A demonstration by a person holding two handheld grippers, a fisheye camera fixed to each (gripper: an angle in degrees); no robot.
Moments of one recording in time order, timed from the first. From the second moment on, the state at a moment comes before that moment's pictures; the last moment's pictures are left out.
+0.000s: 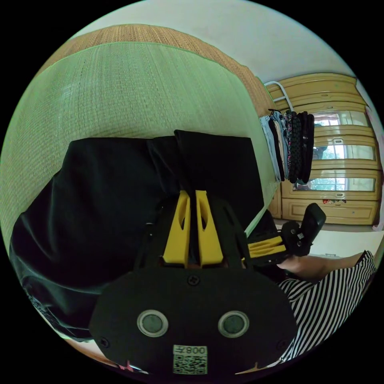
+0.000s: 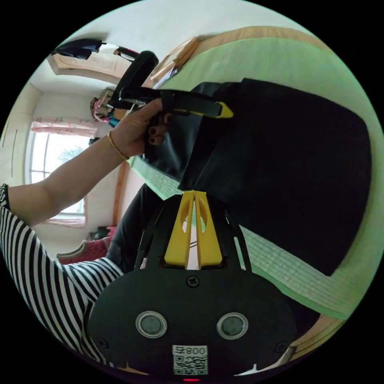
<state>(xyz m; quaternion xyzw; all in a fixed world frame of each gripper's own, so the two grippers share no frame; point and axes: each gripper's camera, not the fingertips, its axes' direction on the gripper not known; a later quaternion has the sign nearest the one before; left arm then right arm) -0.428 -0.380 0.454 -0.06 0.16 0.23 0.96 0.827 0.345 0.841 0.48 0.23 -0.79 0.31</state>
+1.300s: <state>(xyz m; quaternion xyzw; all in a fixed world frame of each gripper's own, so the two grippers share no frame) -0.449 -0.289 0.368 0.00 0.11 0.22 0.97 0.818 0.258 0.849 0.58 0.30 -0.72 0.24</state>
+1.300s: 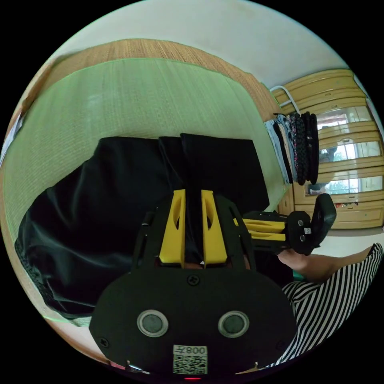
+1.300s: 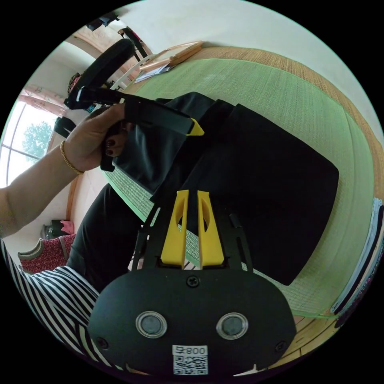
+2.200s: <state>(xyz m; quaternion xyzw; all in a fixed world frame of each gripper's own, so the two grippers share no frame) -0.452 -0.265 0.386 -0.05 0.22 0.21 0.95 0.829 0.273 0.799 0.61 0.27 -0.70 0.27</state>
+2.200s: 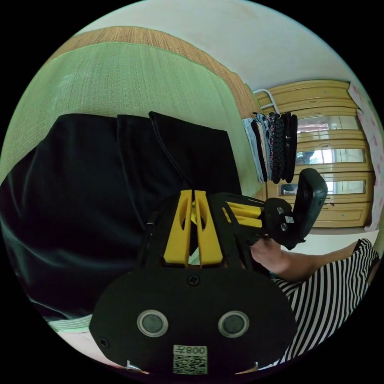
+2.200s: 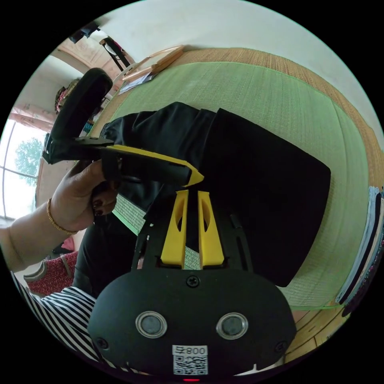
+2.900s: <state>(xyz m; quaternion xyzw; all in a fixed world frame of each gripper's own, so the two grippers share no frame) -0.495 -0.286 0.388 -0.06 0.30 0.17 0.94 0.848 0.293 0.773 0.60 0.22 -0.72 0.28</state>
